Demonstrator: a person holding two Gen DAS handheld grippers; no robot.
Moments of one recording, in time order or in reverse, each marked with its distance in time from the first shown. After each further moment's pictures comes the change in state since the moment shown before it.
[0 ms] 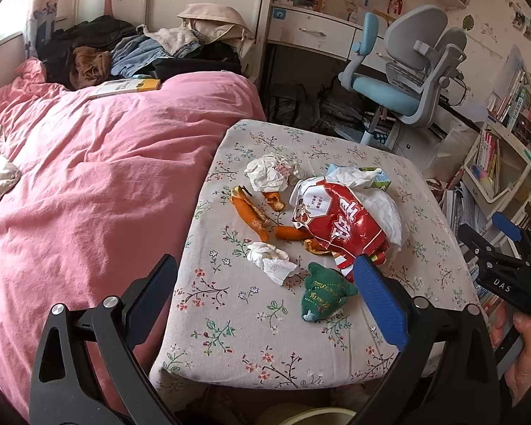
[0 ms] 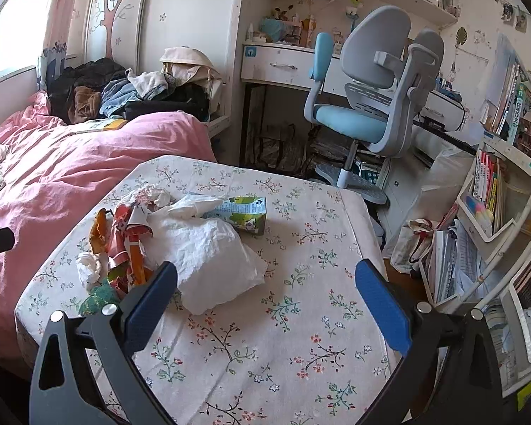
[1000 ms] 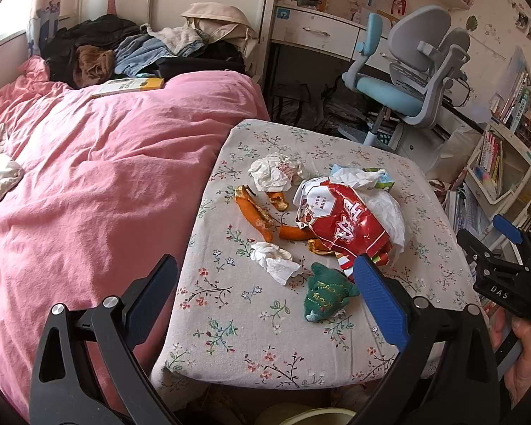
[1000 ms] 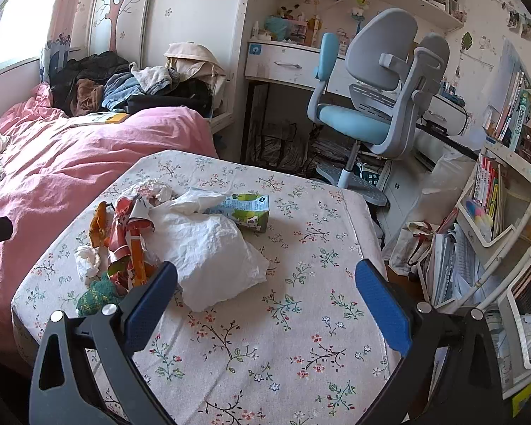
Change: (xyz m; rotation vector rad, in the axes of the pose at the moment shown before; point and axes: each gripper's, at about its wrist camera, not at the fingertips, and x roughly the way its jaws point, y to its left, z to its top) left arm 0.000 0.002 0.000 0.000 0.001 0.003; right arm 0.000 -0.001 -0.002 -0.020 -0.006 0.004
